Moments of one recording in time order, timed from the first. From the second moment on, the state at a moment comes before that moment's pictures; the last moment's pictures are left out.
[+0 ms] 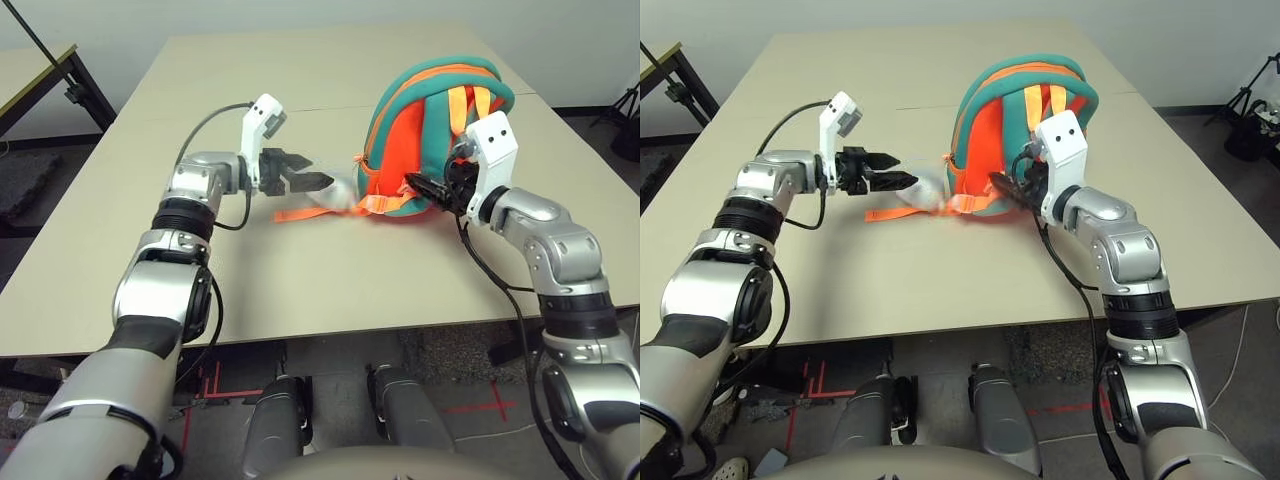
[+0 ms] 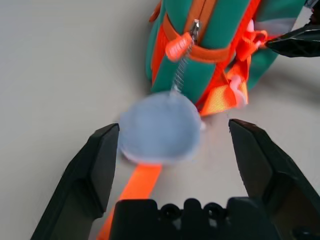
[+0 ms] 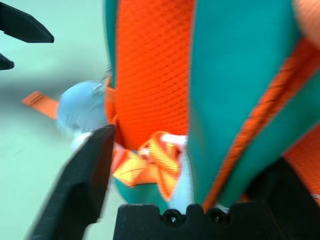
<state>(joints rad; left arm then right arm) -0.97 0.42 -0.01 0.72 -0.16 0.57 -1.15 -0.53 -0.46 -0.04 -0.09 0.30 0.75 0.56</state>
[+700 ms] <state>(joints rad) -0.82 0.49 0.05 0.37 -0.29 0.78 -0.98 -0.40 -0.57 -0.22 -0.17 0.36 0.83 0.50</state>
